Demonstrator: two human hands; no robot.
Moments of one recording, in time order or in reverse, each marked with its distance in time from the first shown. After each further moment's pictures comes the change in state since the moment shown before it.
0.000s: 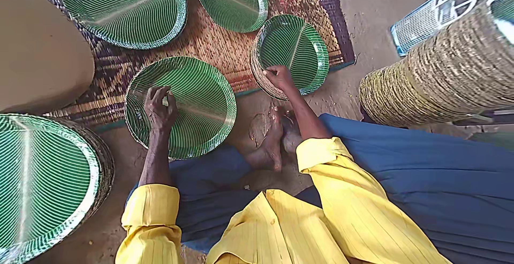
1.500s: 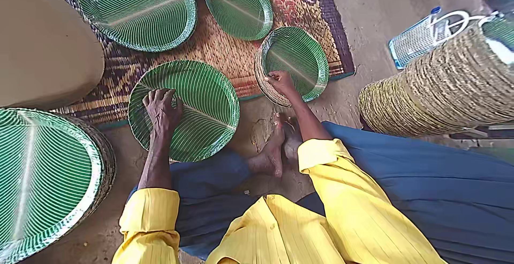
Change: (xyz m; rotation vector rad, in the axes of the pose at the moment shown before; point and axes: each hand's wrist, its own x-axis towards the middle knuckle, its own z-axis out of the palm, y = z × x) left_hand 0.003 -0.003 -0.008 0.254 -0.130 -0.023; right_hand 0.014 0.005 0.005 0.009 -0.030 -0.006
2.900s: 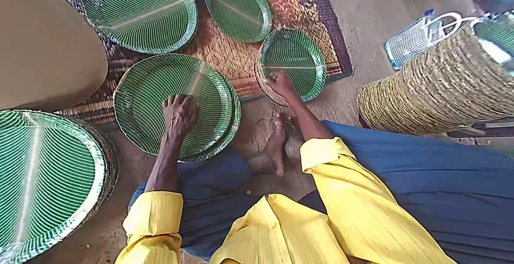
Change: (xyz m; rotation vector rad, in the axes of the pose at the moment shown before) left_hand -0.010 0.026 0.004 -0.055 -0.151 0.114; right_hand -0.008 -0.011 0.000 -0.184 0.068 -0.007
